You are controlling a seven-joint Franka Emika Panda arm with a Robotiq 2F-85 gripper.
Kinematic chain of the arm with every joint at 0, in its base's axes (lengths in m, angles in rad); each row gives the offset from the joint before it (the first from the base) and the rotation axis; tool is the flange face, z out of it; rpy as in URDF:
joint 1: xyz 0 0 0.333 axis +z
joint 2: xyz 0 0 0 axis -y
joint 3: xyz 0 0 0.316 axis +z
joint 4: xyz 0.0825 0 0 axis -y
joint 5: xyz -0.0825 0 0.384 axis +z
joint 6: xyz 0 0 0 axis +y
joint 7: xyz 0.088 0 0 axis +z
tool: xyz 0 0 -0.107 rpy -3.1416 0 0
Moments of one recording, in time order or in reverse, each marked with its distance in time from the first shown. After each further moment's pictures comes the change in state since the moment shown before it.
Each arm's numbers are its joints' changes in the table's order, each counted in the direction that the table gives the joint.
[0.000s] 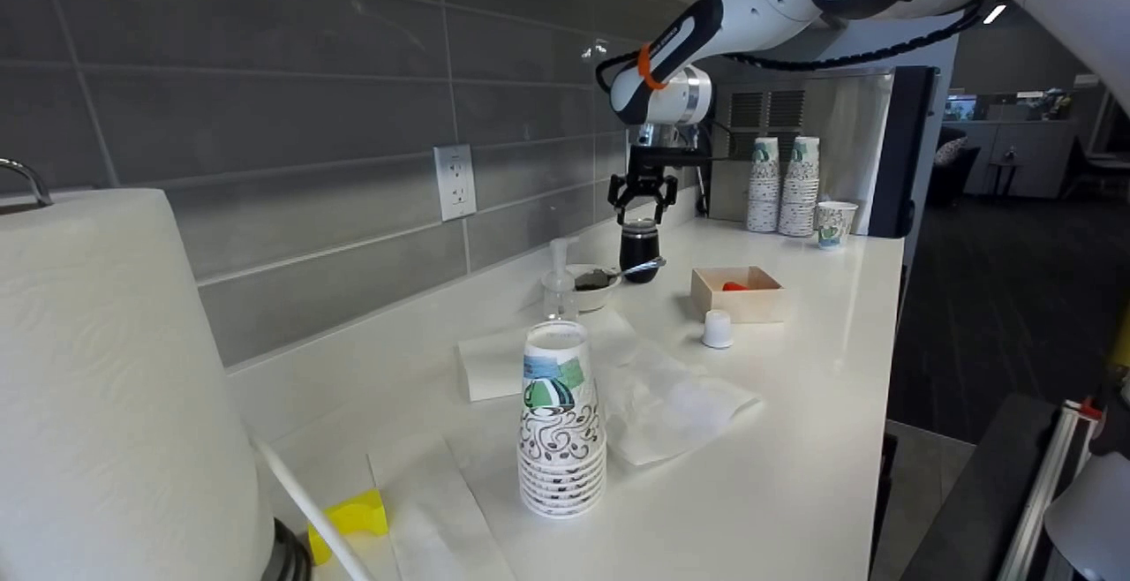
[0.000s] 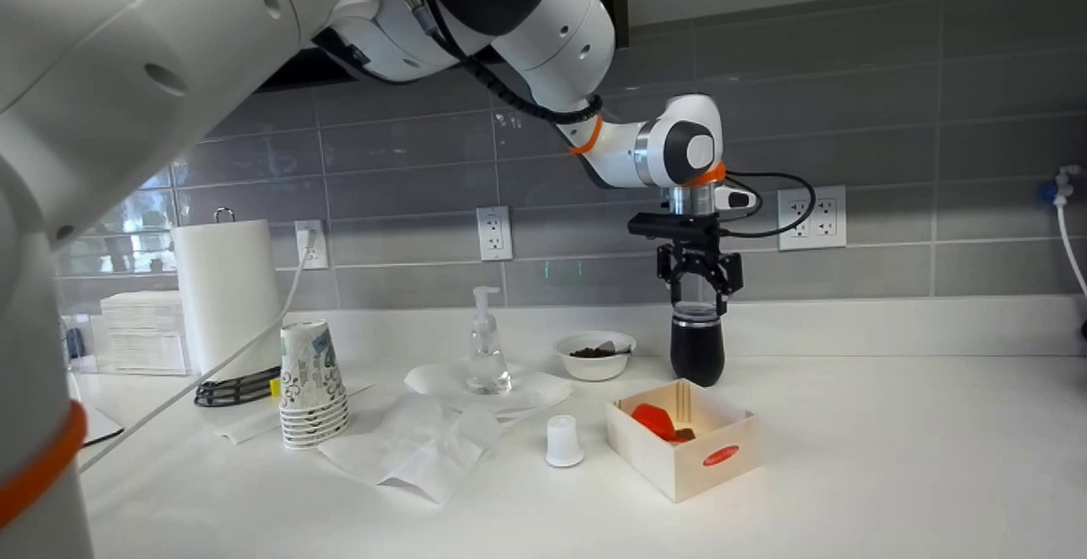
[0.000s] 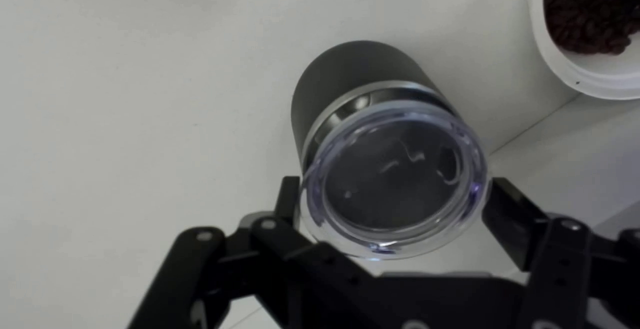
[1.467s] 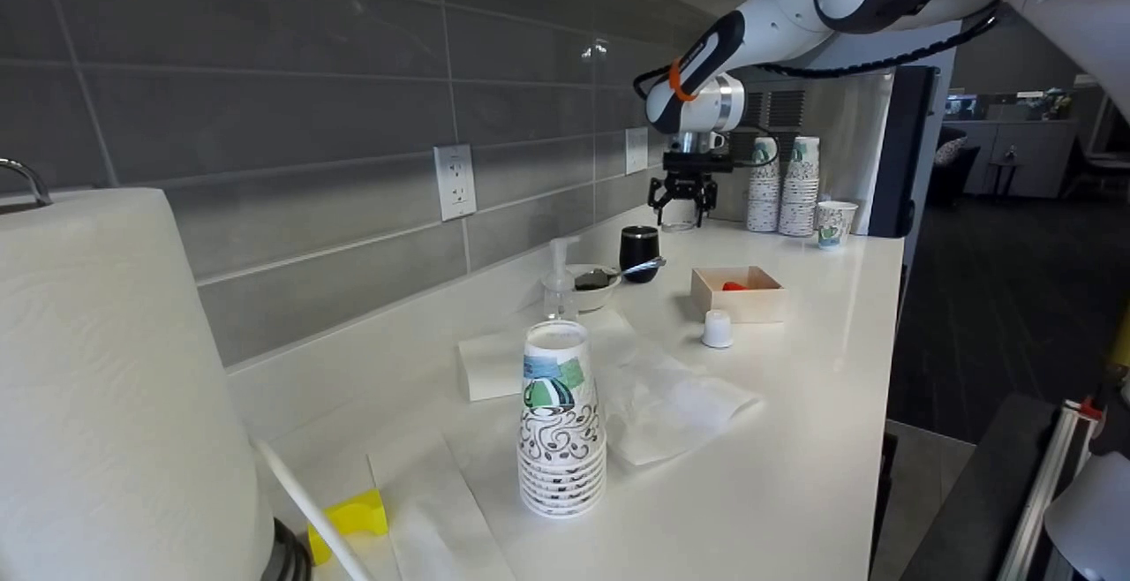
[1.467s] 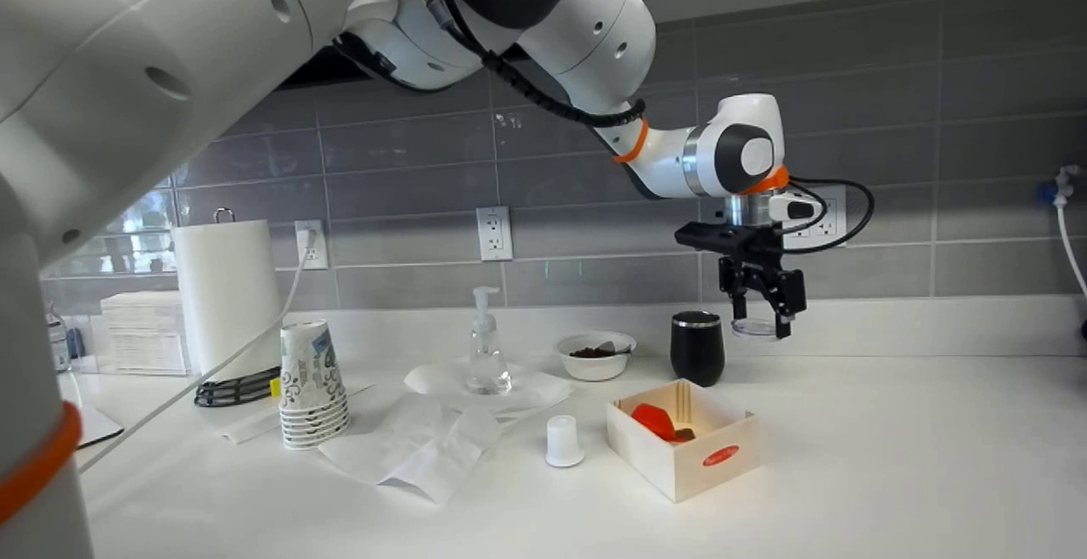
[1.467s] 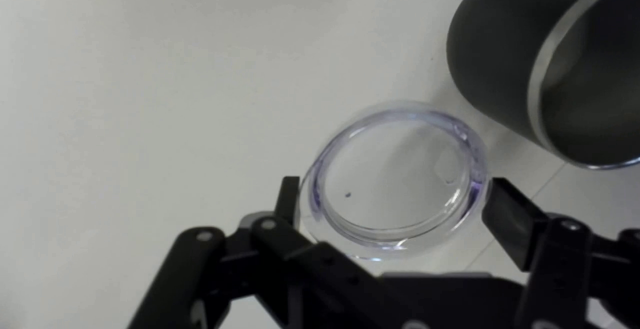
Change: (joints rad) arm -0.065 -0.037 -0.077 0.002 0.021 -0.027 -0.231
